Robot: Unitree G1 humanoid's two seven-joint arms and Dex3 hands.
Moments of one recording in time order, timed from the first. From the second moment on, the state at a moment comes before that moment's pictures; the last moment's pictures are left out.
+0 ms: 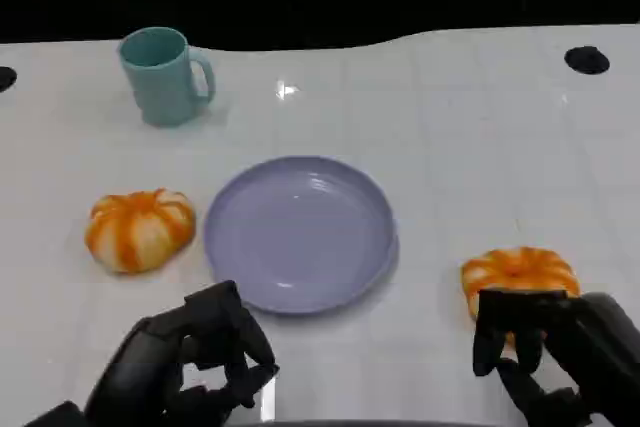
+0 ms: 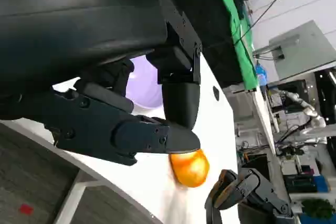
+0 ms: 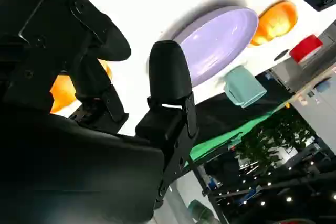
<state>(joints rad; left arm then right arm) 0.20 0.13 -0.08 0.02 -0.10 -0.42 -0.37 0.11 -0.28 0.12 0.06 -0.51 -0.58 -0.09</state>
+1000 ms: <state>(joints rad) 0.20 0.13 -0.07 0.02 -0.10 -0.42 -0.37 0.10 -0.28 0.12 0.07 -0.51 -0.58 -0.10</state>
